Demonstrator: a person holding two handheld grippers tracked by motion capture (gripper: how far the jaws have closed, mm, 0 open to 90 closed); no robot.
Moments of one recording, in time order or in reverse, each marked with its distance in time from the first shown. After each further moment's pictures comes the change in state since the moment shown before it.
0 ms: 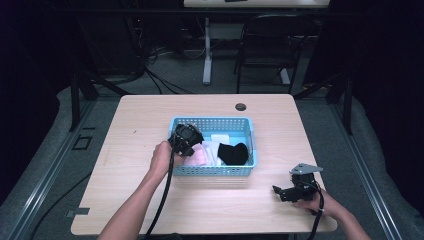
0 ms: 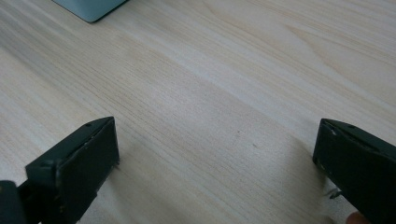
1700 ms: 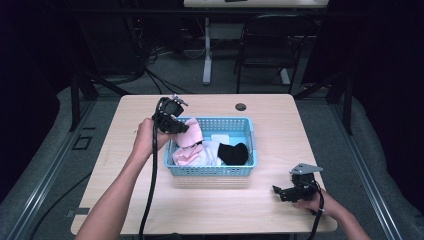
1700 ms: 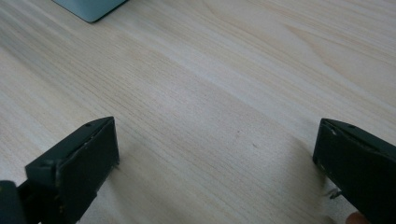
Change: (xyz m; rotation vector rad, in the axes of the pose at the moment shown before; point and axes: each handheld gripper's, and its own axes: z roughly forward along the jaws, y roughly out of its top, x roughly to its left) left arm 0.018 0.025 -0.105 -0.194 -0.025 0.013; right arm 0.000 0.000 0.000 0.002 -0.003 -0.001
